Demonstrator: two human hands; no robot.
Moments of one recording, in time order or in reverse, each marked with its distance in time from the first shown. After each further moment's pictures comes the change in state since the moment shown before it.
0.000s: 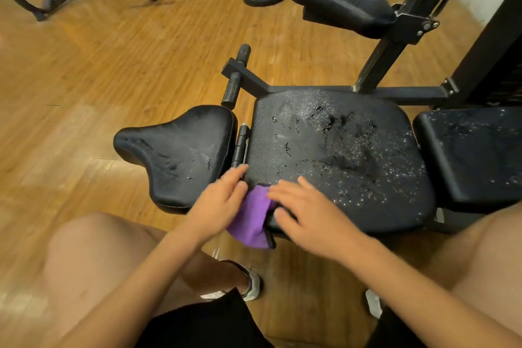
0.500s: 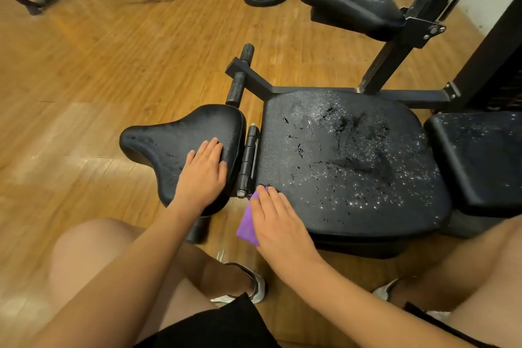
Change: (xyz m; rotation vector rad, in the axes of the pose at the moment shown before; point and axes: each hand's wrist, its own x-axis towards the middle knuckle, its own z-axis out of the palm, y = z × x) left_hand 0.059 -0.077 -0.027 0.539 0.177 0.051; right_hand 0.034 -0.057 0.075 -0.549 0.052 0.116
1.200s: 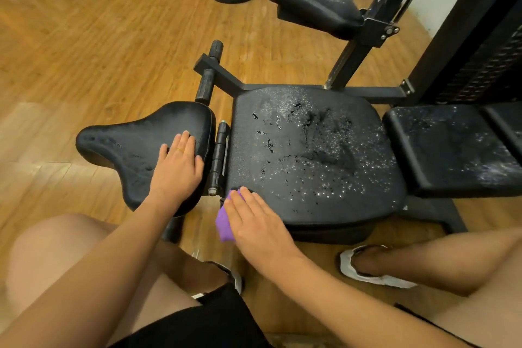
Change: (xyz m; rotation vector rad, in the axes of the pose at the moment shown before) left_hand 0.016 0.004 0.013 0.068 0.022 0.021; right_hand -0.008 0.005 0.010 -0.028 -0.007 -0.041
